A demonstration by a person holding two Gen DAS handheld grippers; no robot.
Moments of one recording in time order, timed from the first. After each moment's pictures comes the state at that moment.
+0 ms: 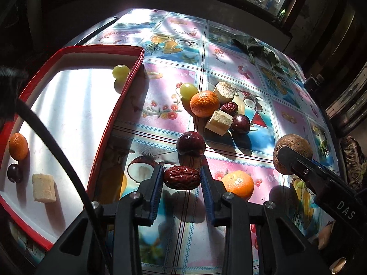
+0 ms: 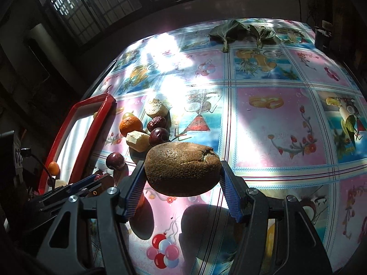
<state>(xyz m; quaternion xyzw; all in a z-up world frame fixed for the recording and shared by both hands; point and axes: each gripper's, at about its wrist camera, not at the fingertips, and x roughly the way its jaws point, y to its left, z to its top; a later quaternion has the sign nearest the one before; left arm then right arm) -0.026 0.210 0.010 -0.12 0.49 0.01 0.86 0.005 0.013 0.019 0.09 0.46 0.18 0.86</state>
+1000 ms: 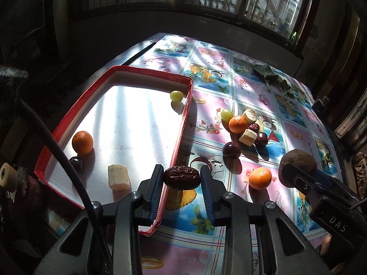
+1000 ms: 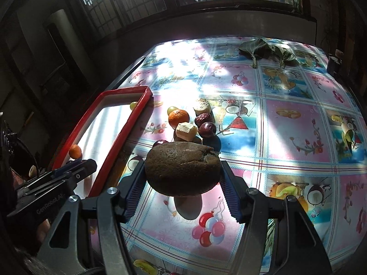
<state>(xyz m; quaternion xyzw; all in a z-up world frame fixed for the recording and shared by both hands) -0.081 0.258 0.048 -0.12 0.43 0.07 0.89 -0.045 0.059 0.053 0.05 0.43 0.21 0.87</state>
